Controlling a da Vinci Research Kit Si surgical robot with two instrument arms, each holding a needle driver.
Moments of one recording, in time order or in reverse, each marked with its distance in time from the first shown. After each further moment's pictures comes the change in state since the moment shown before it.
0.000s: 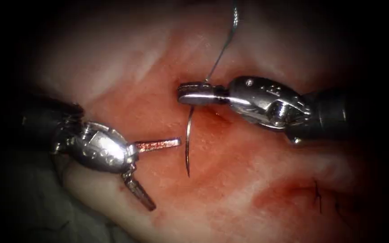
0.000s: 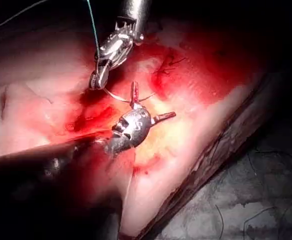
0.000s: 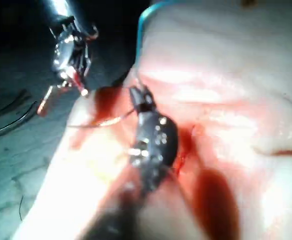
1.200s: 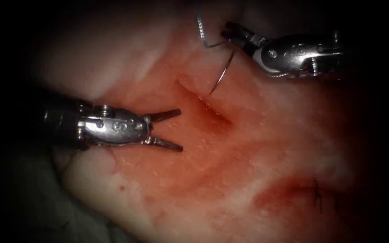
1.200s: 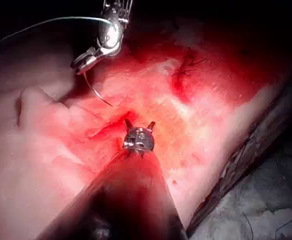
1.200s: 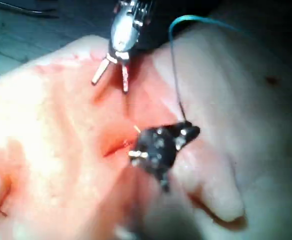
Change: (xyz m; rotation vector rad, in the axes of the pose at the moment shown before) right arm 0.001 0.006 -0.003 -0.501 -0.102 -0.703; left arm -0.009 -0.003 0.000 0.358 -0.461 -0.423
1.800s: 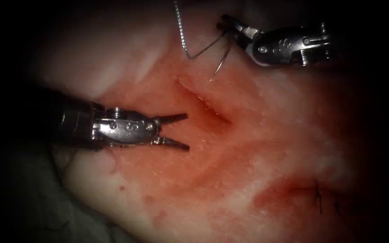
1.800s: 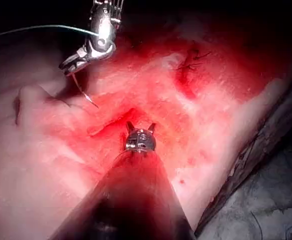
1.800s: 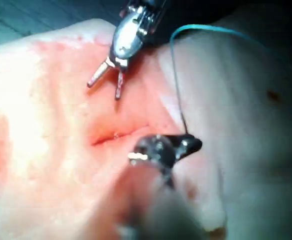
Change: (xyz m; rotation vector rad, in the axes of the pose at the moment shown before) right arm -0.001 0.000 0.002 -0.060 0.014 -0.199; left arm -0.002 -0.001 0.002 -0.017 -0.022 -0.033
